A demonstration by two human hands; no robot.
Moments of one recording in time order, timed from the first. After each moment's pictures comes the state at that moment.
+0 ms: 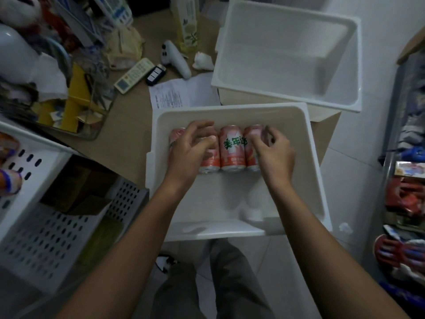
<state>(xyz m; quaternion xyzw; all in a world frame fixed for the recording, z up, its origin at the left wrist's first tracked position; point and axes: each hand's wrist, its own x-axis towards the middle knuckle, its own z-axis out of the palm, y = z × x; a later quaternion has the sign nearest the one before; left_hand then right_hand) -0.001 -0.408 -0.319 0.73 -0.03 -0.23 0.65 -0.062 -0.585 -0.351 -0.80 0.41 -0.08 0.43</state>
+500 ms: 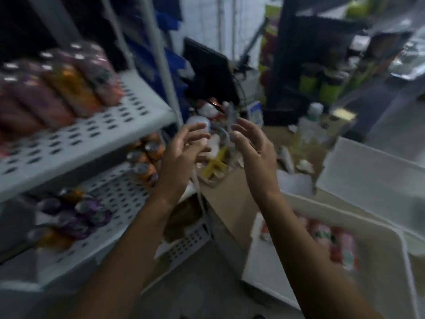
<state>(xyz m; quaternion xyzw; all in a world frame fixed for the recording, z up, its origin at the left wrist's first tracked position) 0.006 -0.187 -0.117 0.74 0.00 0.09 0.67 0.024 -0.344 -0.132 -0.70 -0.06 -0.09 0.71</state>
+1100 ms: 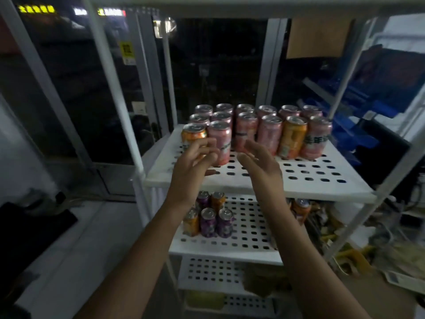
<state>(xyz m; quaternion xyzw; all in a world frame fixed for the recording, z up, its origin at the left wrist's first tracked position) -0.155 0.106 -0.042 0.69 0.18 0.37 0.59 -0.039 -0.009 -0.054 -0.66 -0.33 0.11 0.67</state>
